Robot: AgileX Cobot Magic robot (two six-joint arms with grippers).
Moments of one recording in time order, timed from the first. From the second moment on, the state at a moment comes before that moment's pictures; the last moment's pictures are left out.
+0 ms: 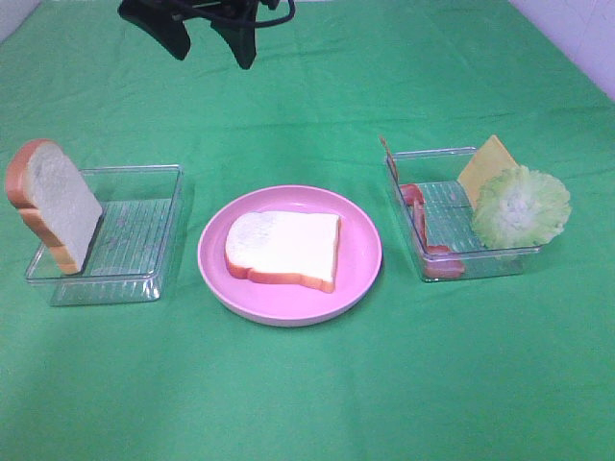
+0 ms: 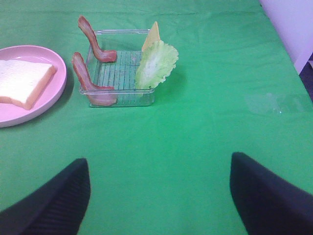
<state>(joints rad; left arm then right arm) -0.51 2.02 -2.06 0.00 1.21 -0.17 -0.02 0.00 -0.51 0.10 1.06 -0.11</state>
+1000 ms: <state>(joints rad) -0.51 1.06 -1.09 -0.01 1.22 -0.23 -0.02 0.00 -0.51 0.10 1.06 -0.11</state>
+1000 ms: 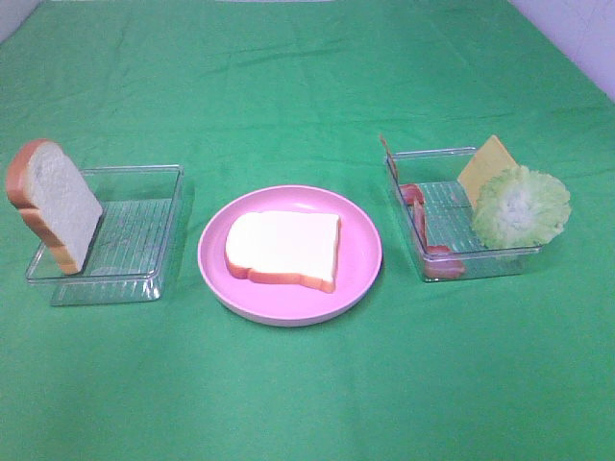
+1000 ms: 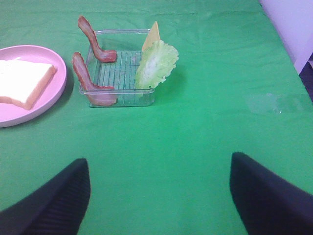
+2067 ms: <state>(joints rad) -0.51 0.08 -0.55 0.09 1.17 -0.13 -0.02 0.03 -0.51 0.06 1.06 -0.08</state>
